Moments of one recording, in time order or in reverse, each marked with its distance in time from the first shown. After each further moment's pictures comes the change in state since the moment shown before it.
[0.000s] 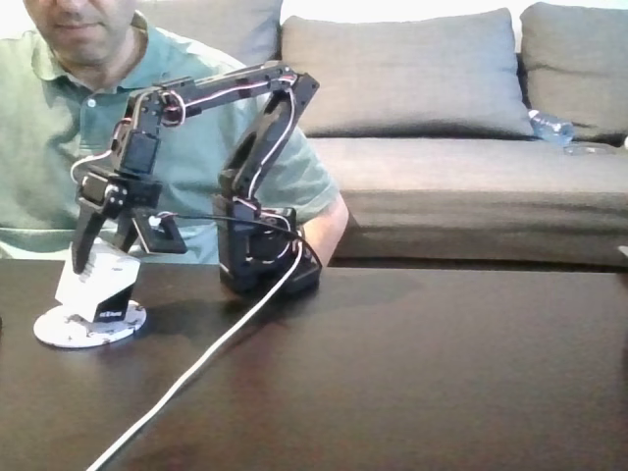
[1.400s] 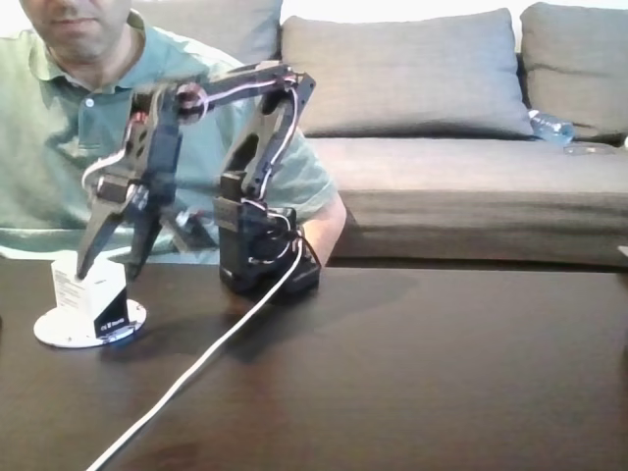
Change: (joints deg) arm -16.6 -0.1 -8.7 12.0 7.1
